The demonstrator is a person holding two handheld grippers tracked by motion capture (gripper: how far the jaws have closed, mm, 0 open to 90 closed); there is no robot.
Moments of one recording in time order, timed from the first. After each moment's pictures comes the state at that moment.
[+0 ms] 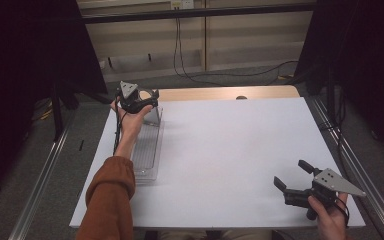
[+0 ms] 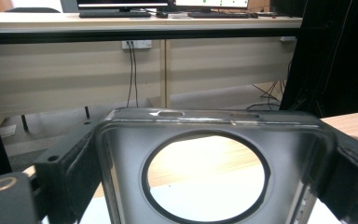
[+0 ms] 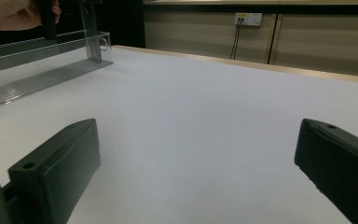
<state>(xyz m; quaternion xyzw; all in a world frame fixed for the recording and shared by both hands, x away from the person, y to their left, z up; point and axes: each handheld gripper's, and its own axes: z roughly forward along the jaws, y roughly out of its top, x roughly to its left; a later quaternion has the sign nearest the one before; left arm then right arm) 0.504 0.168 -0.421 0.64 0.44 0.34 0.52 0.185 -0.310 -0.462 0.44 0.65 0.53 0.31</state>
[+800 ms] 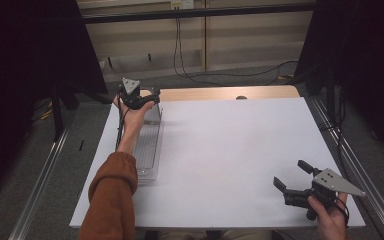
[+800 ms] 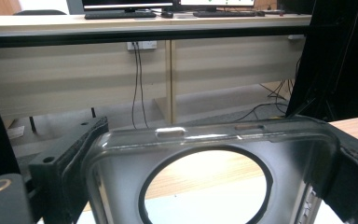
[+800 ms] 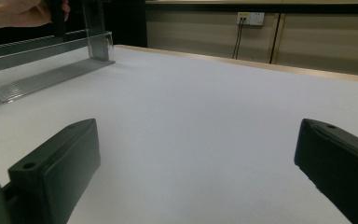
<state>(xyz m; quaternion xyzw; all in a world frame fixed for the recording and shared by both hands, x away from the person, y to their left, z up) 0.518 0.164 -0.418 0.65 0.44 0.36 0.51 0.186 -0.311 -0.462 0.44 0.66 0.53 0.31</state>
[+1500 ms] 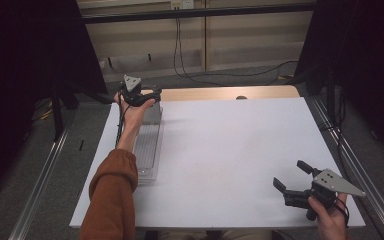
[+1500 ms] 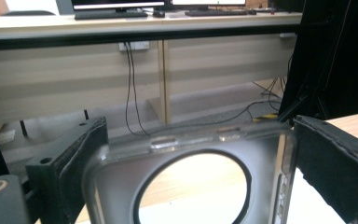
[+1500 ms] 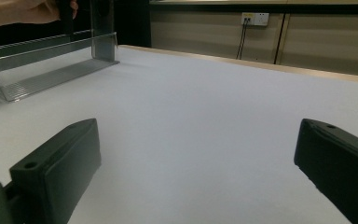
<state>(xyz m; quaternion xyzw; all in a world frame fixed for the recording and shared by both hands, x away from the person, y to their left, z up) 0.524 0.162 -0.414 0.65 0.43 0.34 0.52 0.185 -0.310 -0.462 0.43 0.66 0.53 0.31</state>
